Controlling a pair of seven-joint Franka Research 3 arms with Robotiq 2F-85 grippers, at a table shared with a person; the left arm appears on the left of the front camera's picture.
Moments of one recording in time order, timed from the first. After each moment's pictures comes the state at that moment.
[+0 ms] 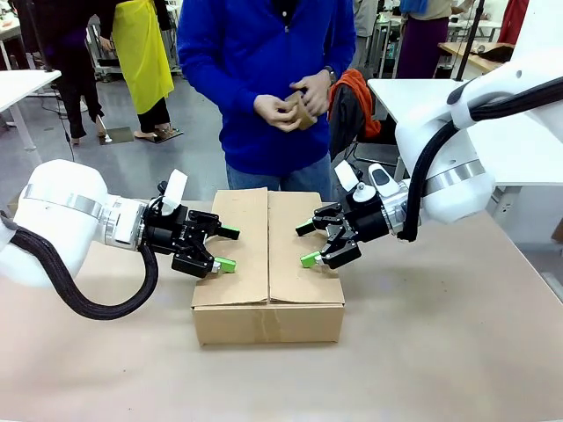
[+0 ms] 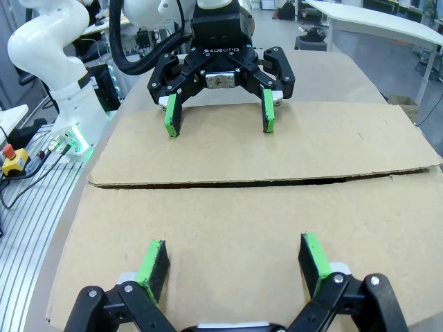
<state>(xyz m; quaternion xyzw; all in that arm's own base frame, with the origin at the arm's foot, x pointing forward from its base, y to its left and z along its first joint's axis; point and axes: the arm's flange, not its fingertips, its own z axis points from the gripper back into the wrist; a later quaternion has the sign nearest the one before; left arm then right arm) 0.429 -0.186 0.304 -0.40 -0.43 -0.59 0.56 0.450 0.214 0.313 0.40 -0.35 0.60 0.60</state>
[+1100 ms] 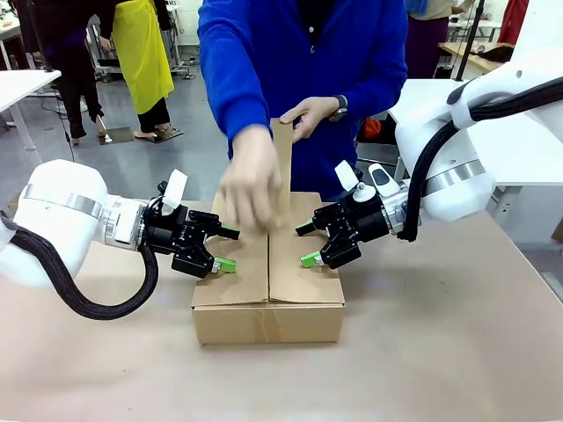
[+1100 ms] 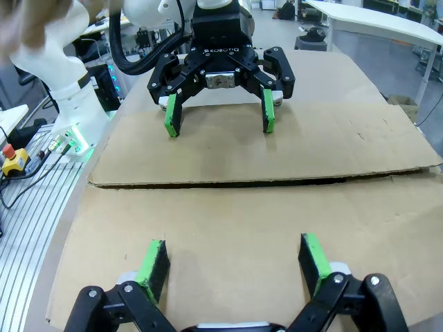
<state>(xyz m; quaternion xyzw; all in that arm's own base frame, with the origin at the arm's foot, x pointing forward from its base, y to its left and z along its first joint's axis) 0.429 -0.186 0.304 -0.40 -0.43 -0.59 0.56 0.450 0.214 0.313 0.40 -0.35 0.60 0.60</state>
